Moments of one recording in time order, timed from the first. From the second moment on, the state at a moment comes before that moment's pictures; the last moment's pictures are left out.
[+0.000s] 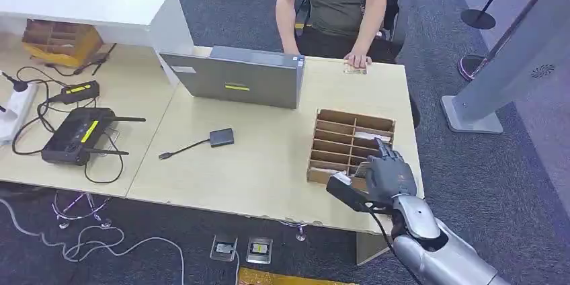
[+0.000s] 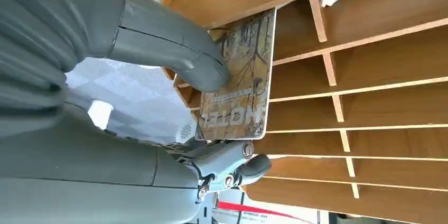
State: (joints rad) left arm -0.12 0.10 -1.17 -0.22 1.08 0.38 0.04; right arm -0.59 -0.36 0.91 -1.05 0.92 -0.21 0.40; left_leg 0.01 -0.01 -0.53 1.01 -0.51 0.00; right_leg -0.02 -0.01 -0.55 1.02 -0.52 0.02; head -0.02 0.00
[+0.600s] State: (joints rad) left arm -0.12 0.10 -1.17 -0.22 1.06 0.37 0.04; right arm -0.88 -0.42 0.78 -1.46 1.07 0.02 0.55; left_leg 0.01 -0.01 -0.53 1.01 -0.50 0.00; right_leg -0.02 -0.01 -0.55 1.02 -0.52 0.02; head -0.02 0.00
